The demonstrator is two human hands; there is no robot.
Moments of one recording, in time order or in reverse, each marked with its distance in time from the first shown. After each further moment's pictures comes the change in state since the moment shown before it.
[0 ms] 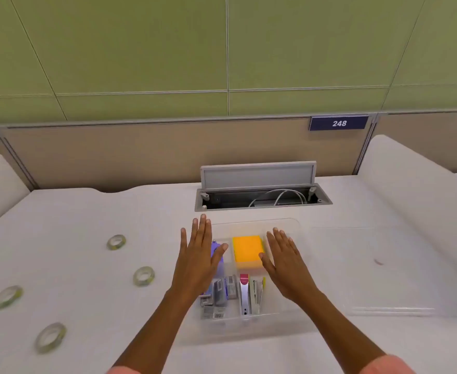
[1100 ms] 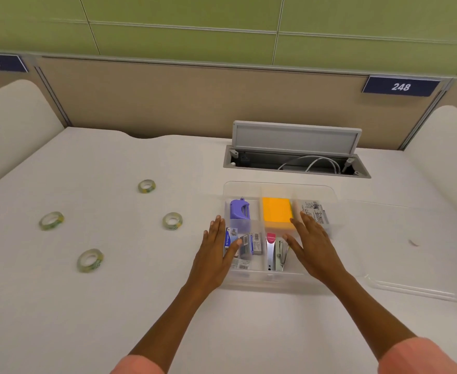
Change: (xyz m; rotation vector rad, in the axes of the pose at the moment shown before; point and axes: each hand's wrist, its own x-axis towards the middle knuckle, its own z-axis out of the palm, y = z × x) left_hand -0.081 -0.015 0.025 -0.521 -0.138 -0.270; right_hand -0.023 -0.004 0.010 -0.031 -0.089 -0.033
